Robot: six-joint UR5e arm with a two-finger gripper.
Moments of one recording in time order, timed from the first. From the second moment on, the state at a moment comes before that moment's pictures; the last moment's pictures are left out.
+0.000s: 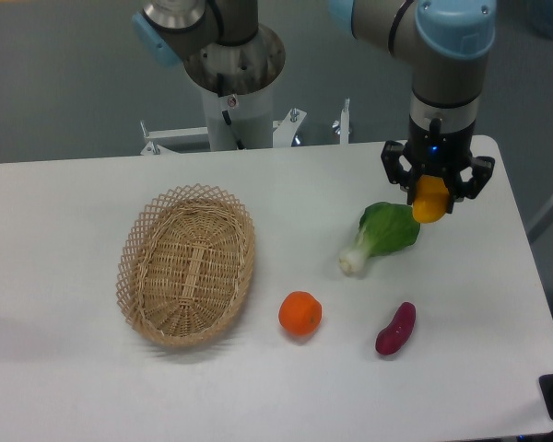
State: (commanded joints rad) arm 2.68 -1.77 -1.51 -1.22 1.59 1.08
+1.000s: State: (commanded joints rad) arm 2.52 -1.73 -1.58 -1.21 1.59 0.83
